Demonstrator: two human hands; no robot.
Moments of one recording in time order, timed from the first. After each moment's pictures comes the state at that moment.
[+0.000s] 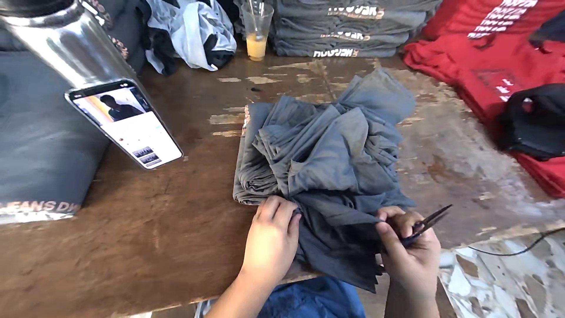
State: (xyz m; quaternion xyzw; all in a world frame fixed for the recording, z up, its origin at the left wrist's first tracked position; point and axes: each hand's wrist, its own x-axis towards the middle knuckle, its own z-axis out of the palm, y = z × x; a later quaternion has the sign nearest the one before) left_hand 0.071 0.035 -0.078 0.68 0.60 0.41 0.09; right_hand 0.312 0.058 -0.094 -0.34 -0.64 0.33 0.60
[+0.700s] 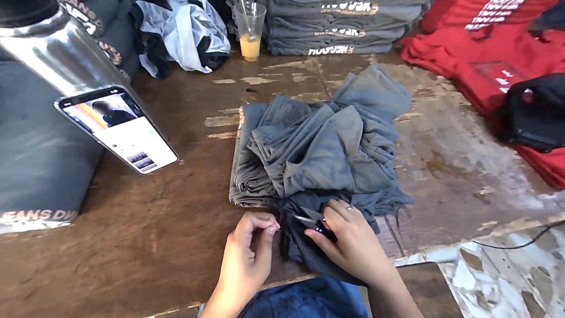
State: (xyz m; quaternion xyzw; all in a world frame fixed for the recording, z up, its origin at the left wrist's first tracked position) left_hand 0.038 0.012 -0.084 0.60 0.46 0.57 0.31; right_hand 0.260 0.067 -0.086 -0.42 -0.86 0.08 0.27
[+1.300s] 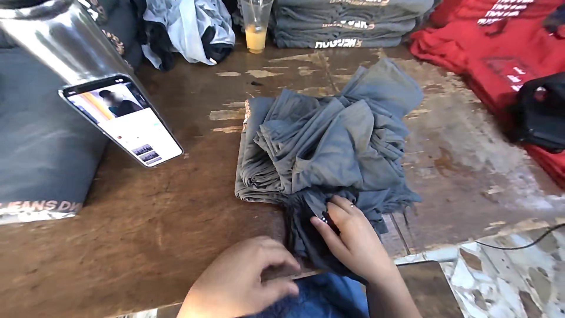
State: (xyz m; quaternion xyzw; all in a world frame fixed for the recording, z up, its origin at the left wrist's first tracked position) left_hand -0.002 0.001 -0.055 0.79 0.39 0.25 0.42; right_hand 0.250 0.063 -0.084 -0.47 -0.83 0.16 0.27
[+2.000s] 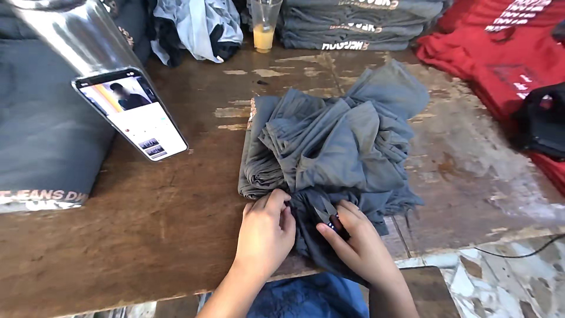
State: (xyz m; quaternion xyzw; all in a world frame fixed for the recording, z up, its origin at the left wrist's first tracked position) left_hand 0.055 0.032 -0.075 0.67 0.64 0.36 0.11; right_hand 0.264 0.059 -0.093 -0.45 -0.82 0.20 0.31
